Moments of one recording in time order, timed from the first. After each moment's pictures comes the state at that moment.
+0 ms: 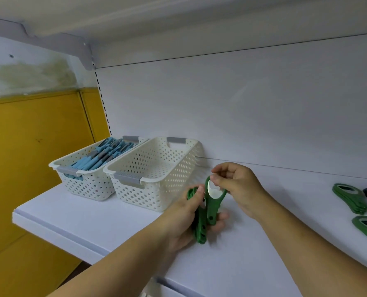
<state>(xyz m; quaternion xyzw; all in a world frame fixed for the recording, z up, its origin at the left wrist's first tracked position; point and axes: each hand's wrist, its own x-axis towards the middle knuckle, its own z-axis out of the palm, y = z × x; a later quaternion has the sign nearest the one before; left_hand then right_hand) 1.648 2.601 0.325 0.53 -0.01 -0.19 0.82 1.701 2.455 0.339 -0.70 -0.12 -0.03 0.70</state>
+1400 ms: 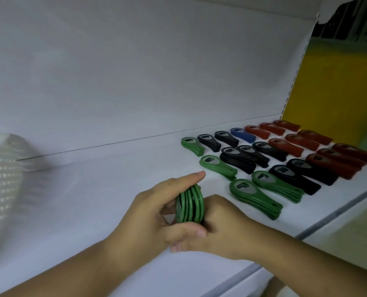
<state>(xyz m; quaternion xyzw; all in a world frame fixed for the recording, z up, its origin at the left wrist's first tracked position) 1.648 2.499 0.302 0.58 -0.56 -0.12 0.58 1.547 2.371 0.312 -0.93 0.03 -0.05 0.35</state>
